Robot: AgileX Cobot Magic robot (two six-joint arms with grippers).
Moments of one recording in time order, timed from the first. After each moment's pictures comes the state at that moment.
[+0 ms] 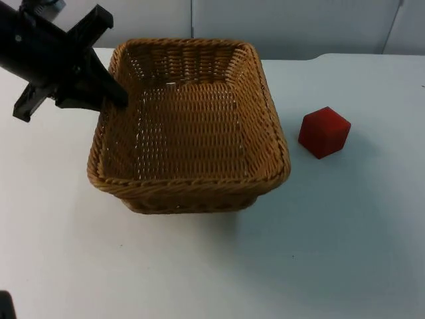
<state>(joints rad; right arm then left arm) -0.02 0.00 -0.51 0.22 1.09 -0.18 -0.04 2.02 -1.26 -1.10 0.90 0.54</state>
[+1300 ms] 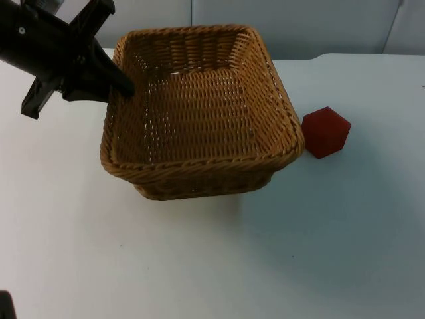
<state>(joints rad) -0.02 0.00 -0.51 0.22 1.09 -0.18 -0.04 2.02 -1.26 -1.17 0.91 0.54</state>
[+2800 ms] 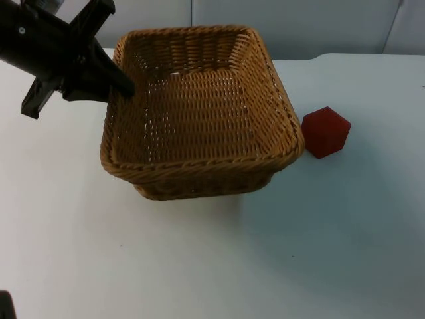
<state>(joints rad) -0.01 0.53 -0.52 0.18 1.06 -0.12 -0.04 2.02 -1.26 -1.17 0.91 0.54</state>
